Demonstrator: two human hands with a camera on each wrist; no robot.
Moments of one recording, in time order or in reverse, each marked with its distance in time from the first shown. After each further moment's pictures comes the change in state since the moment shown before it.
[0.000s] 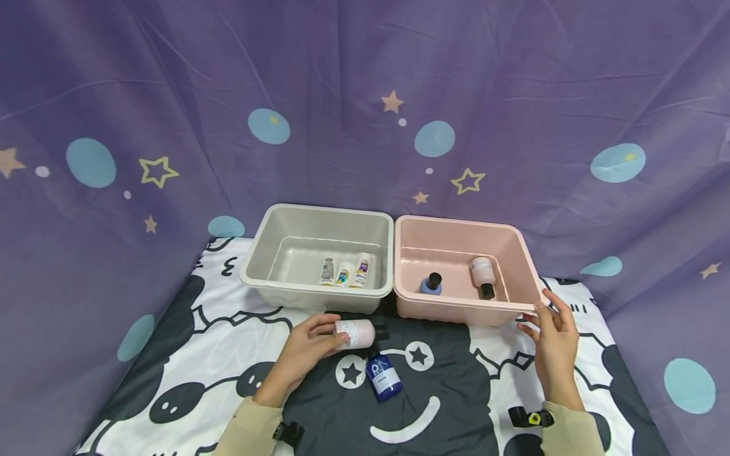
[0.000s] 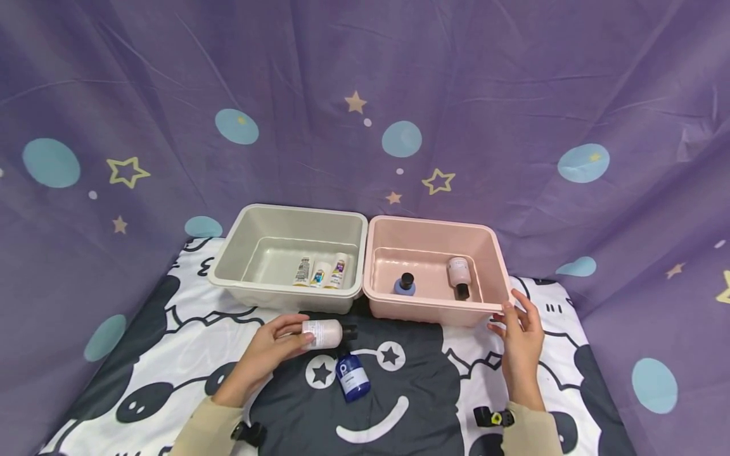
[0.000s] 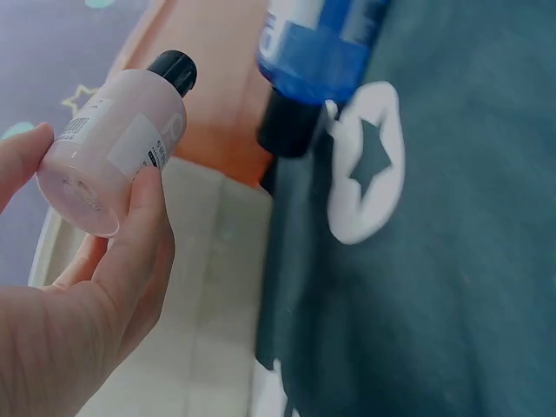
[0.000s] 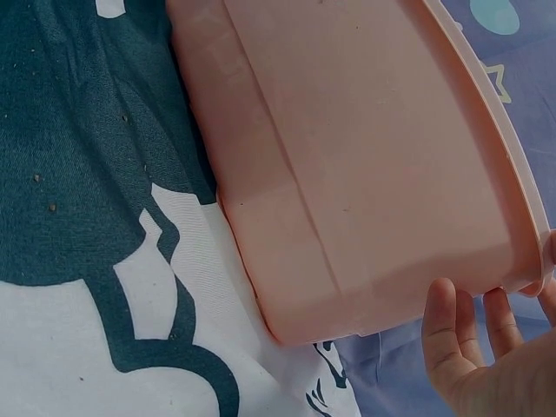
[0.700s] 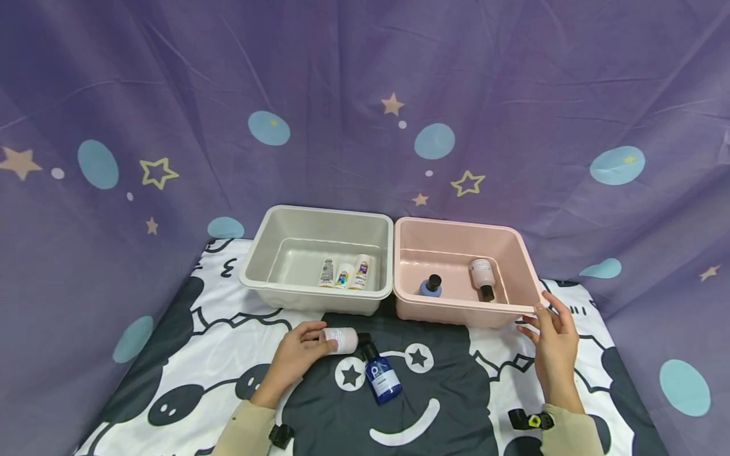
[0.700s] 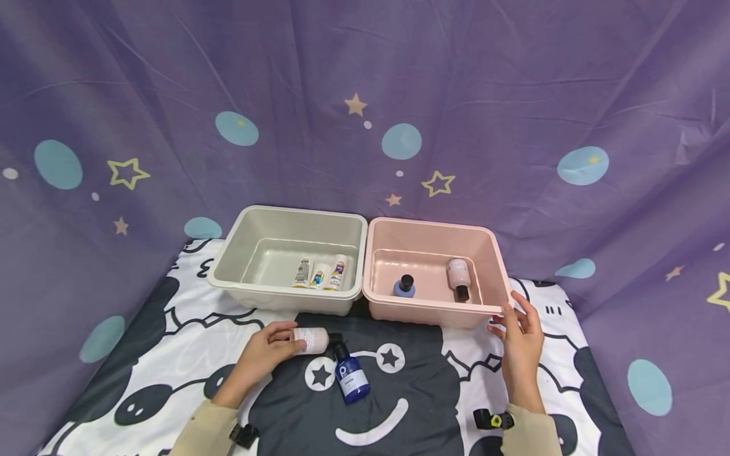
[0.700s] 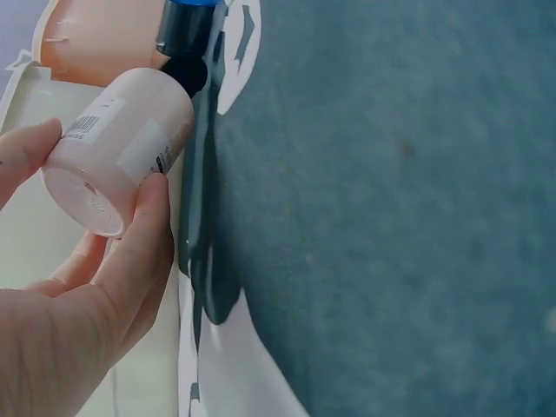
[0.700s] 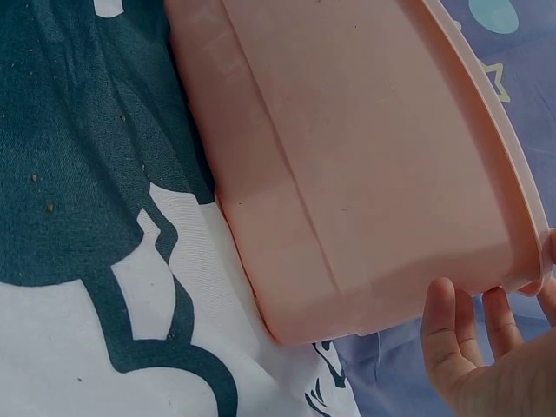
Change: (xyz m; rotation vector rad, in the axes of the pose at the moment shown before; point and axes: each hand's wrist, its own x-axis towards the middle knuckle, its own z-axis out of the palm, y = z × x) left_hand 0.006 -0.024 -0.019 0.315 0.170 0.023; right_hand 0.000 0.000 0.000 0.001 0.001 -0.005
